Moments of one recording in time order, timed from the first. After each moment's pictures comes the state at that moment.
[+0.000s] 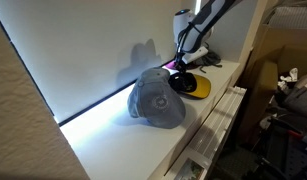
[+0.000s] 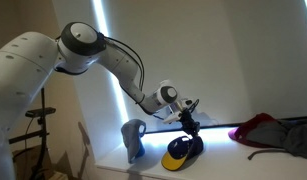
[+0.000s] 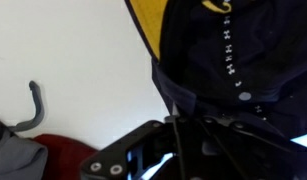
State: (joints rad) arm 0.04 0.65 -0.22 -1.79 -0.24 2.54 0.34
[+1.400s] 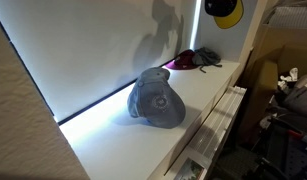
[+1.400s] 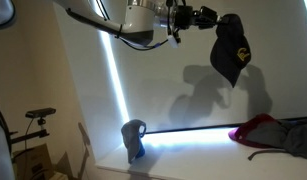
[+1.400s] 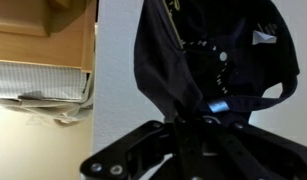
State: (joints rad) arm -0.02 -0.06 -0.47 -1.91 -1.17 2.44 1.42
